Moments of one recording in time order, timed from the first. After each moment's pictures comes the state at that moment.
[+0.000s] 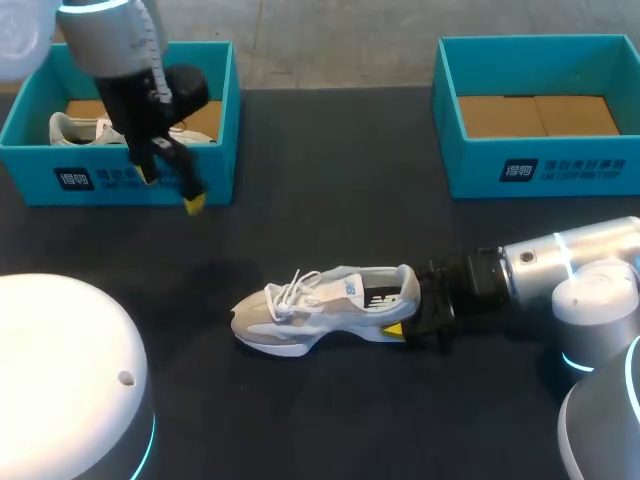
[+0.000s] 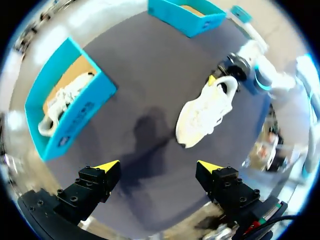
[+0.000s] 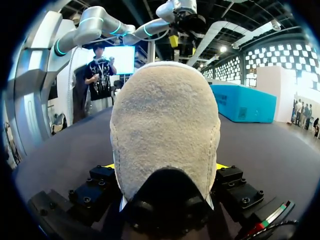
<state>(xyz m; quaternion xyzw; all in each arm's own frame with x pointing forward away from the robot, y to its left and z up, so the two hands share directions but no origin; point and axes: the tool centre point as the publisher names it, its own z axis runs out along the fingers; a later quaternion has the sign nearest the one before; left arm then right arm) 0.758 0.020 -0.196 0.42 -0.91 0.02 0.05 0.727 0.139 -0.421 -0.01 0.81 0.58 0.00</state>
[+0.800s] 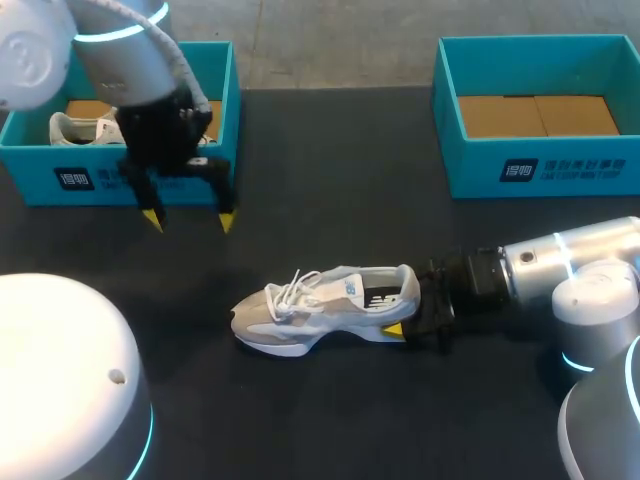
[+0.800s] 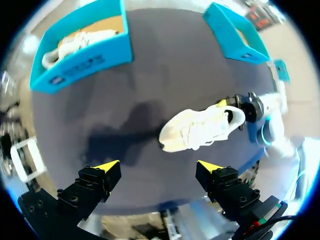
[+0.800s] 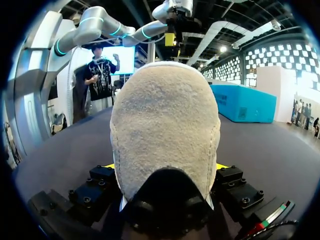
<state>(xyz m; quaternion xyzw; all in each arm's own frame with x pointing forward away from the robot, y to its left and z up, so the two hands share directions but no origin) 0.715 -0.014 -0.211 0.64 -0.76 0.00 0.09 0.727 0.139 -0.422 -0.01 0.81 0.58 0.00</state>
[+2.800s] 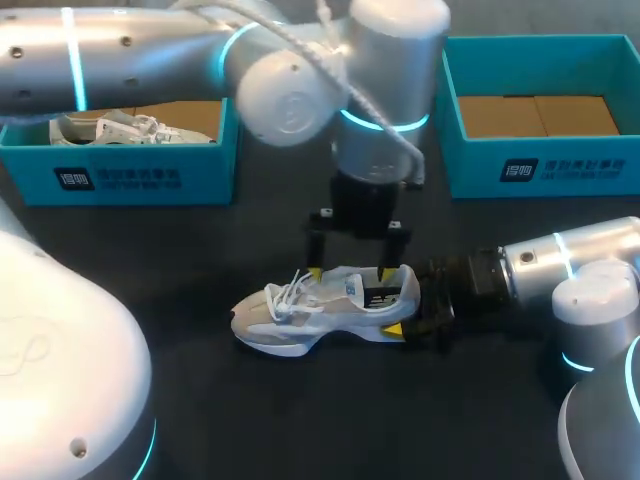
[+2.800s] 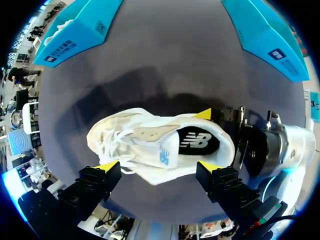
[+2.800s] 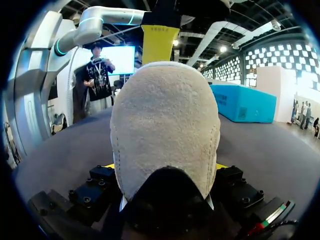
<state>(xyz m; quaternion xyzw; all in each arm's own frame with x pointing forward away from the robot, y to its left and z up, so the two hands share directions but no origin) 0.699 -0.216 -0.311 0.73 -0.67 -0.10 0.00 0.727 0.139 -0.421 -0.01 0.81 0.58 0.00</state>
